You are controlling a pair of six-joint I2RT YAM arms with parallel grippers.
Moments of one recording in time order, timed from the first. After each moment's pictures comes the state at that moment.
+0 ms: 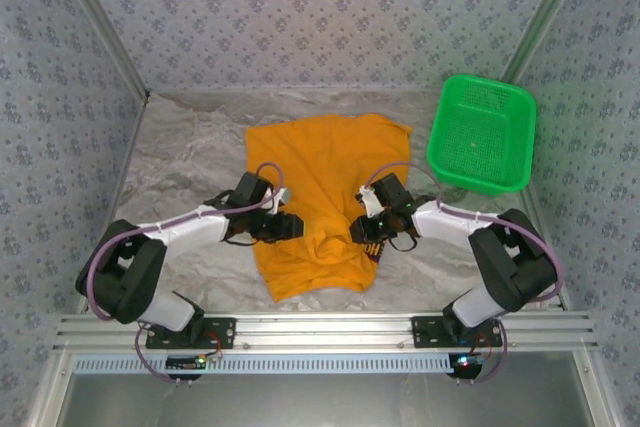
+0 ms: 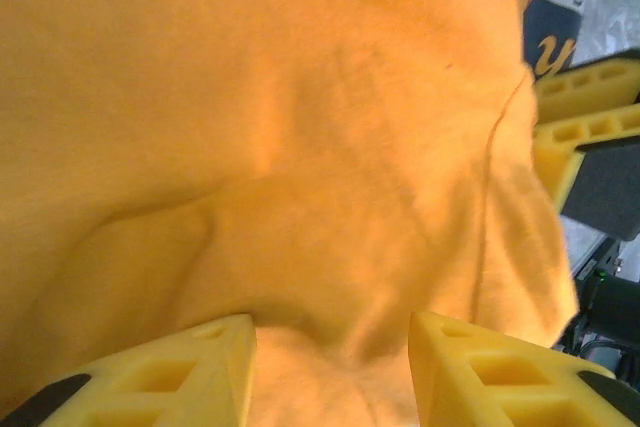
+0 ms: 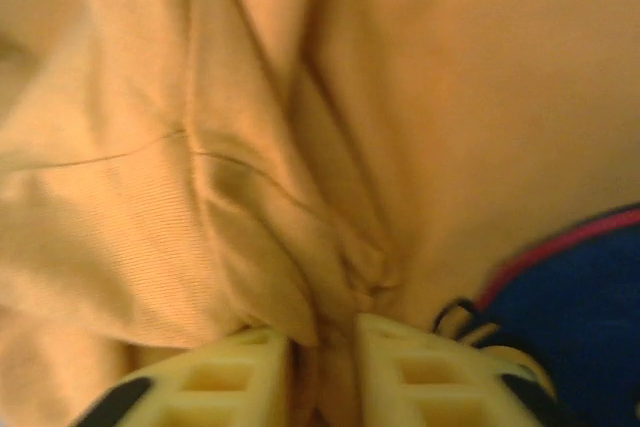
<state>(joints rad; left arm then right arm) -0.57 1.46 0.68 -0.23 0.55 -0.62 0.55 1.51 0.71 -0.30 -0.34 0.31</state>
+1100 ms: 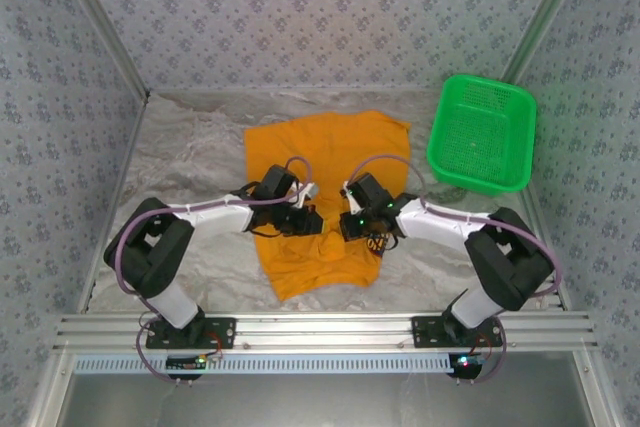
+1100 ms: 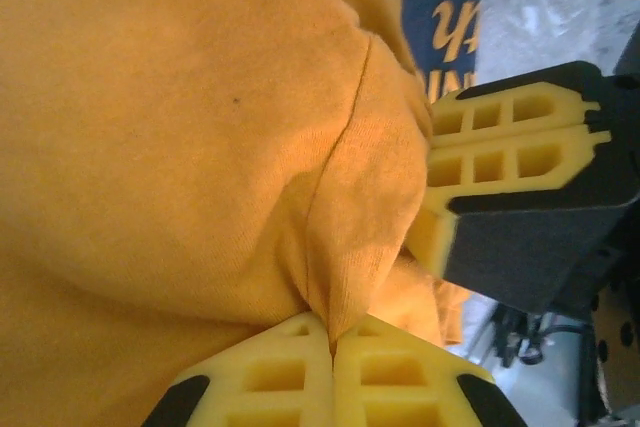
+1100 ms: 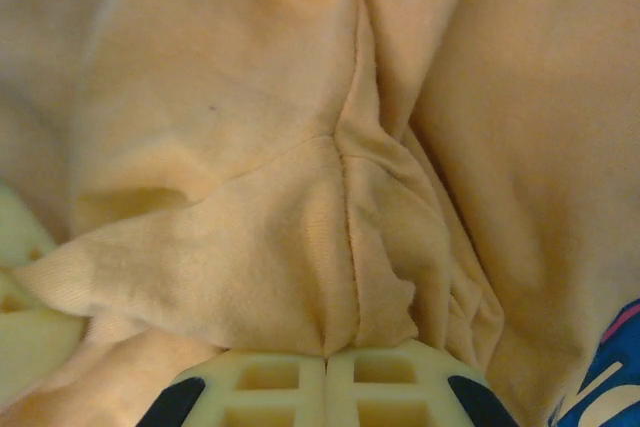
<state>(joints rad) -0.66 1.62 0.81 -0.10 0.65 -0.65 0.68 1.52 0.82 -0.32 -0.21 0.40</state>
